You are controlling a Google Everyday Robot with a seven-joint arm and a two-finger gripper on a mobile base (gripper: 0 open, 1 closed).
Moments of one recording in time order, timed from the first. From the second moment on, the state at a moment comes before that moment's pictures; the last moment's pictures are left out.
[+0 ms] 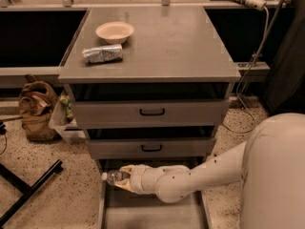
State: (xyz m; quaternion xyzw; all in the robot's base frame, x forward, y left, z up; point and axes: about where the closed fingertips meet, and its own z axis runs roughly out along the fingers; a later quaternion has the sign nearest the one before) arm 0.508 0.108 0.477 -0.57 0.68 0.17 0.43
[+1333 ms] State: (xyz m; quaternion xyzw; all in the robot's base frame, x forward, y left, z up) arm 0.545 0.097 0.316 -0.49 0.74 0.11 0.45
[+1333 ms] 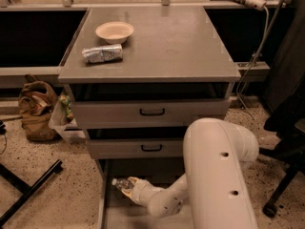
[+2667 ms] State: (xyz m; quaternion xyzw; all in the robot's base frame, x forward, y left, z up) arm 0.555 0.090 0.233 -0.45 0.78 0.13 0.41
